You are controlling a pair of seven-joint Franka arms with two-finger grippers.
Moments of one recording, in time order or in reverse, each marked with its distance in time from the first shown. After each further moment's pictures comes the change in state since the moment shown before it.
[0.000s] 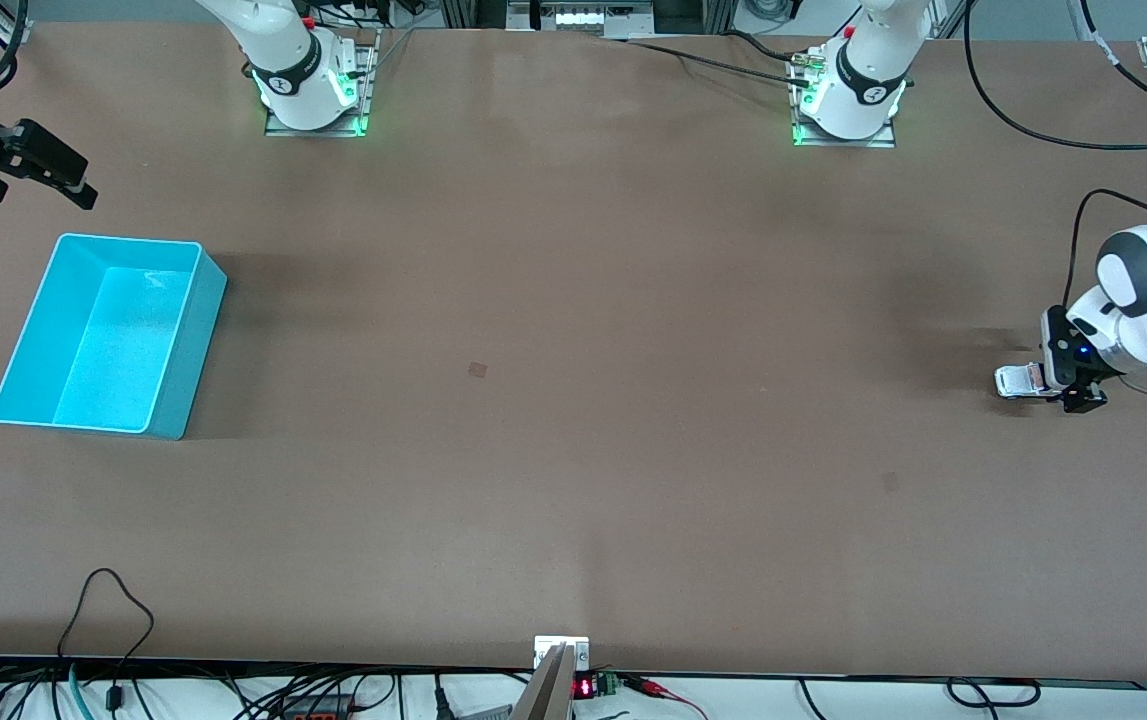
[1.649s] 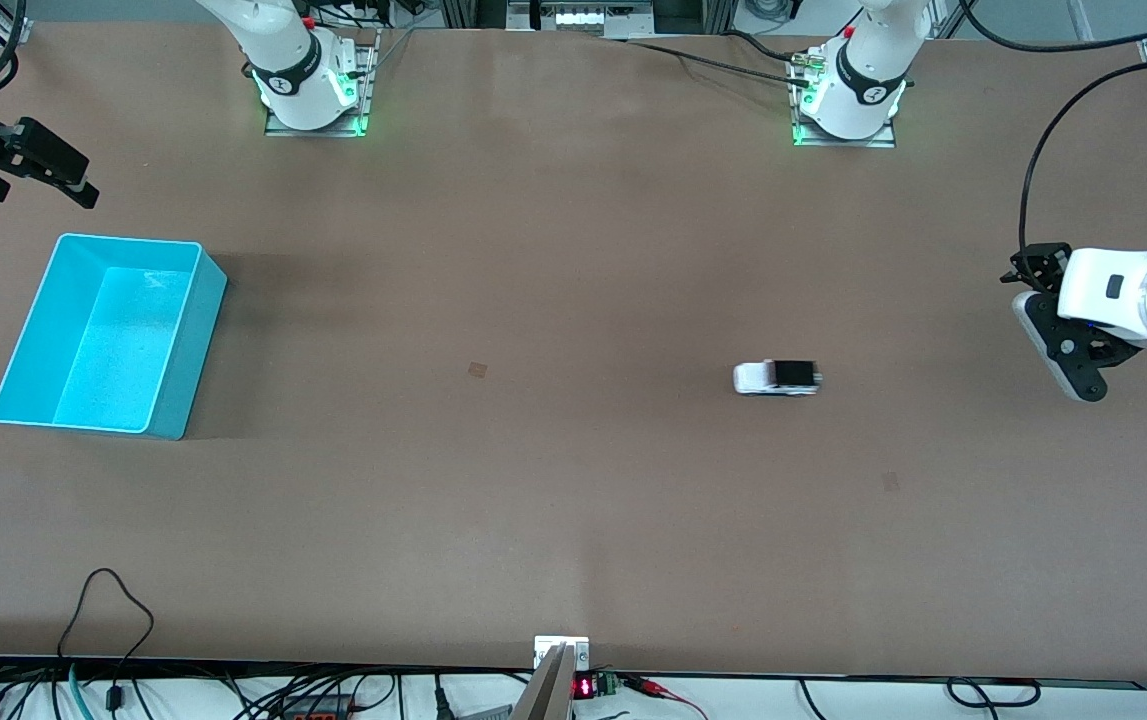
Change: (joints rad) left arm -0.046 -0.182 -0.474 0.528 0.000 -1.060 -1.049; right arm 0.000 -0.002 0.000 0.000 0.008 0.000 0.000
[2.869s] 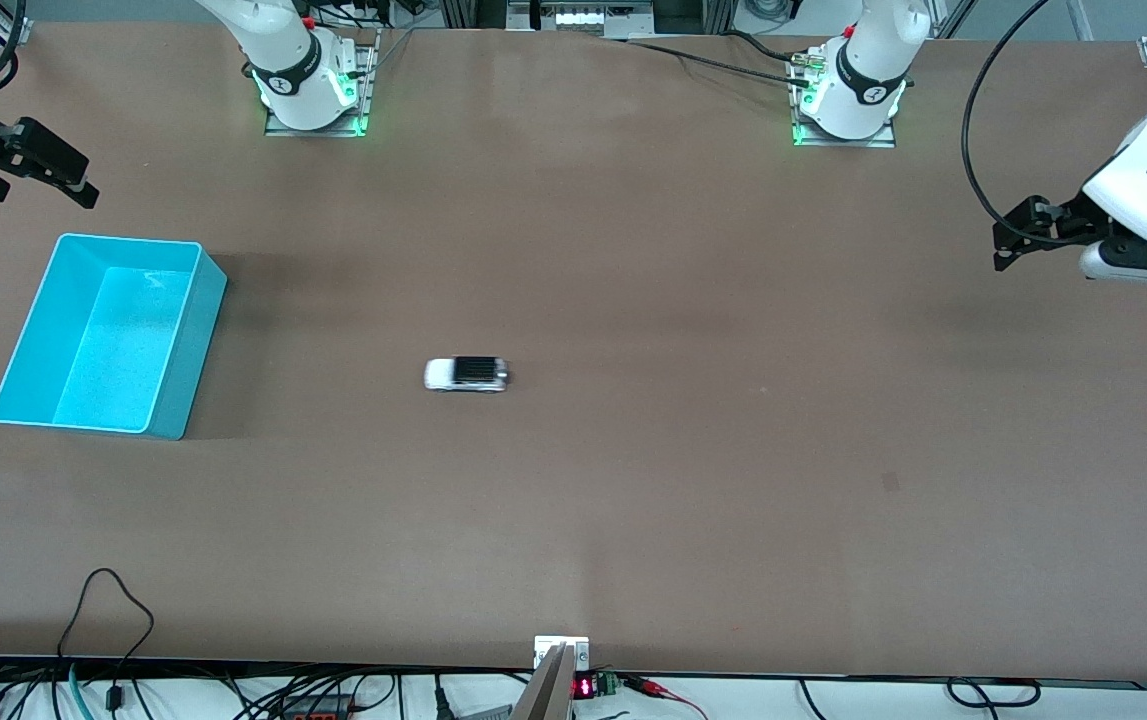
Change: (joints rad) left arm -0.535 -0.434 0.577 -0.350 -0.160 0.342 -0.791; right arm 0.000 0.000 0.000 0.000 0.000 0.000 0.000
